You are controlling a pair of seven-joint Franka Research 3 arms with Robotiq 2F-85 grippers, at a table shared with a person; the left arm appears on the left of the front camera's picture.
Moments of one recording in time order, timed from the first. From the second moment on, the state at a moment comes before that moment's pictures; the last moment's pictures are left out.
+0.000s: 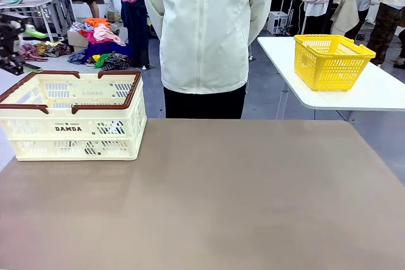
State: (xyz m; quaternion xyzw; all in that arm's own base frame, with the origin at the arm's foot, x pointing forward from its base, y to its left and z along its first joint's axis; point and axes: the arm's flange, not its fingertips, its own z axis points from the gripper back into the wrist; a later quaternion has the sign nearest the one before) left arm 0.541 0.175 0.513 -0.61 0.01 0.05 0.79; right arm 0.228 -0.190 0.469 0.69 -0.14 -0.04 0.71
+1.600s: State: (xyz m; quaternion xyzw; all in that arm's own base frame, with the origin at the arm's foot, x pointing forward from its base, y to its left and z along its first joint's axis) left arm 0.521 0.242 0.501 -0.64 -0.07 0.13 0.76; right arm 0.228 -0.190 0.469 0.69 -0.14 -0.04 0.71
